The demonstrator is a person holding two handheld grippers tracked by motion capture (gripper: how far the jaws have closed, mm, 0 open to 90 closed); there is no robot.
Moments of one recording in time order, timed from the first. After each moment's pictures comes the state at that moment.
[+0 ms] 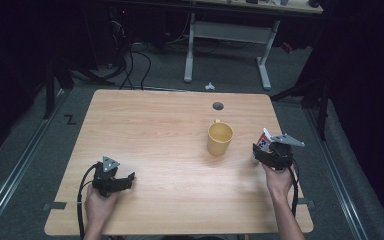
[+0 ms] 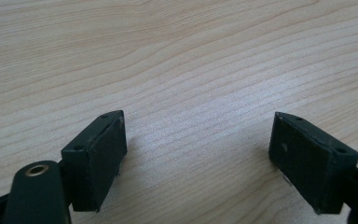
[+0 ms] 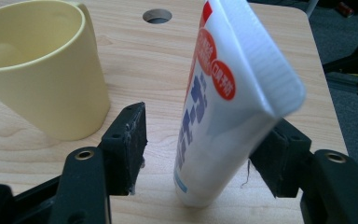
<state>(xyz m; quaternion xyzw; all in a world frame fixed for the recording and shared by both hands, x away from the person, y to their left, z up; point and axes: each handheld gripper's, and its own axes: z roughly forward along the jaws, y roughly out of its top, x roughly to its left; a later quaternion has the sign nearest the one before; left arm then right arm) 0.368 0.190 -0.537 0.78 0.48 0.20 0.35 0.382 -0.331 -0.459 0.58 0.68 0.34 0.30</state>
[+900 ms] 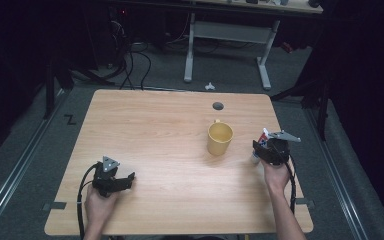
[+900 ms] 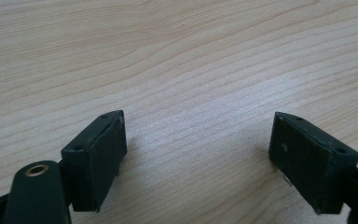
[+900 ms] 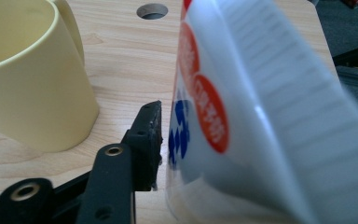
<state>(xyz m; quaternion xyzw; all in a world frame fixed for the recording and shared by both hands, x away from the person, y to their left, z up) 0.368 0.189 -0.537 0.78 0.48 0.20 0.35 0.402 -0.335 -0.470 0.59 0.68 0.34 0.29</state>
